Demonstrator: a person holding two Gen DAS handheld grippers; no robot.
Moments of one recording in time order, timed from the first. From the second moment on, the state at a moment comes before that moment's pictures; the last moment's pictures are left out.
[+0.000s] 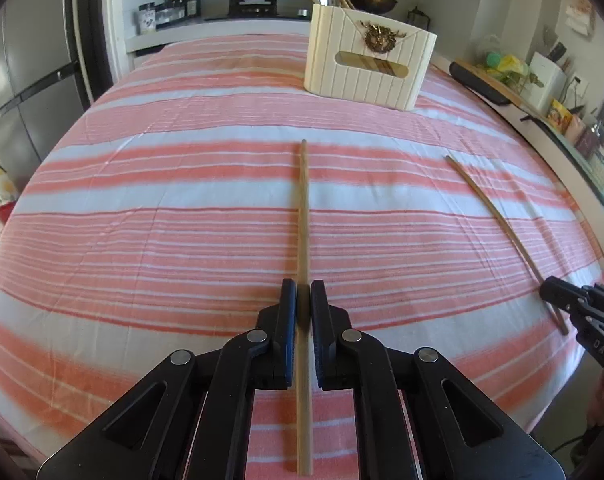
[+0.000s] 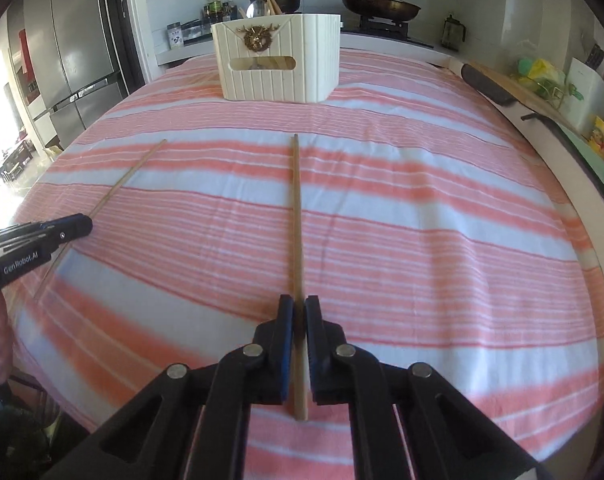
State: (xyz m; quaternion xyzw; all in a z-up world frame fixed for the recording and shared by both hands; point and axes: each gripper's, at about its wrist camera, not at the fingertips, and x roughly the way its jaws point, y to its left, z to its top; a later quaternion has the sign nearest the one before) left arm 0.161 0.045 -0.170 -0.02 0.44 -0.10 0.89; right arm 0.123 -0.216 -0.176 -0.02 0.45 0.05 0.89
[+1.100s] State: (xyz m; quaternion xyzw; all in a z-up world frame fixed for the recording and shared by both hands) left arm 0.271 0.018 -0.165 0.09 0.52 -0.16 0.83; right arm 0.285 -0.188 -0.176 -0.06 0.55 0.14 0.82
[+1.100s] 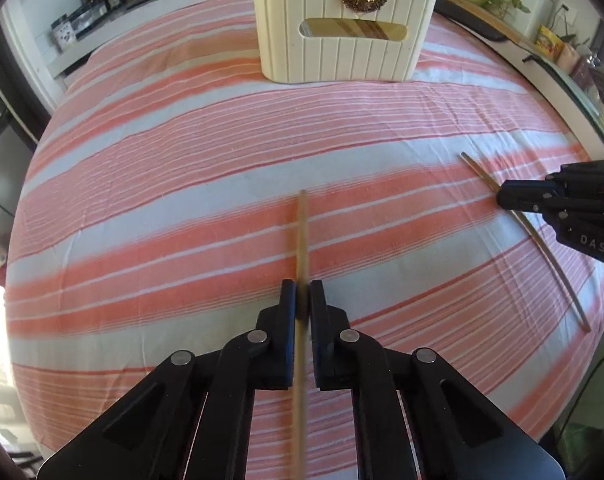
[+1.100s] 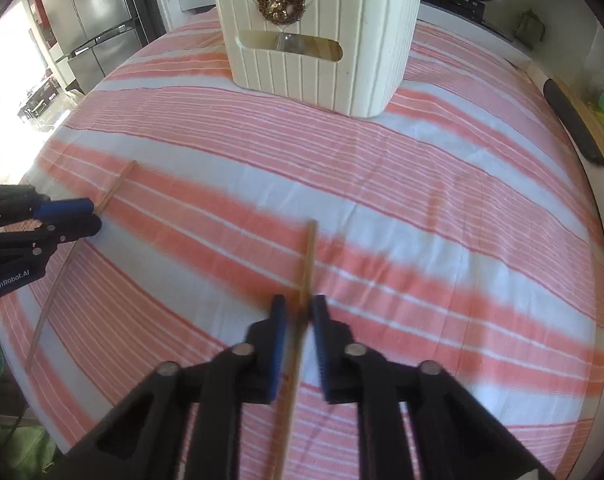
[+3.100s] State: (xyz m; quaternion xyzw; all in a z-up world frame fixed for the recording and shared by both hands) left arm 0.283 0.019 0.040 0.02 0.25 -0.11 0.96; right arm 0.331 -0.228 0.041 -0.01 0.27 0.10 0.96
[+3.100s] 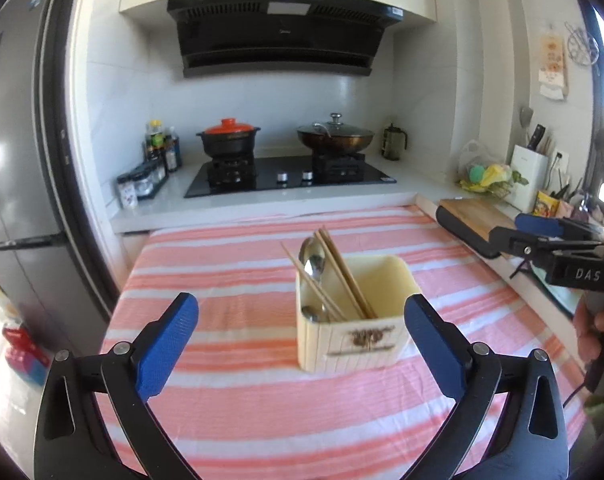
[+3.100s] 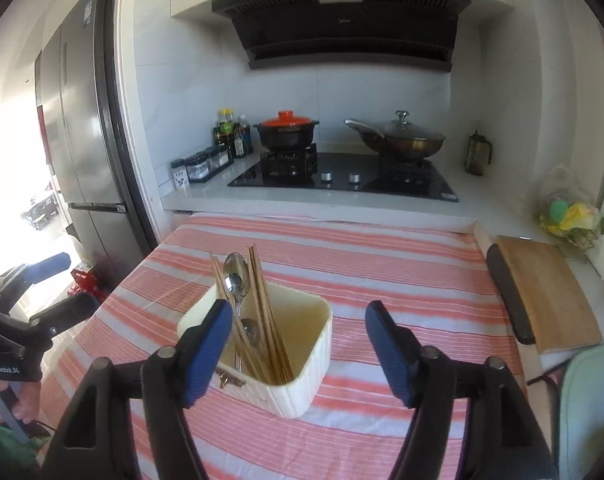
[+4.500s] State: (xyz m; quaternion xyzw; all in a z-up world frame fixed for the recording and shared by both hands) left arm 0.118 0.003 0.033 0.03 0.27 0.02 0.96; right arm 0.084 -0.183 0.043 -0.03 0.23 0.04 0.97
